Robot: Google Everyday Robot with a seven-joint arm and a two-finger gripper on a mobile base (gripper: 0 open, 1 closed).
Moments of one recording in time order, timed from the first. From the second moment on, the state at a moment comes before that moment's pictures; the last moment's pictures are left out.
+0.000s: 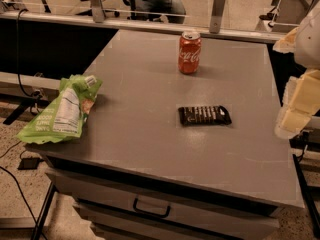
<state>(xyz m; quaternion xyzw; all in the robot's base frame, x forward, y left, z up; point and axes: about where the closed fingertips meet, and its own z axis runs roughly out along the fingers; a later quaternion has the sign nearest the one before) 0.438 -0.217 0.976 -0.60 0.78 -0.03 0.16</state>
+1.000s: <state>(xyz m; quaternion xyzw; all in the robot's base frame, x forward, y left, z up) 0.468 -0.170 0.964 -0.68 0.72 0.00 0.17</state>
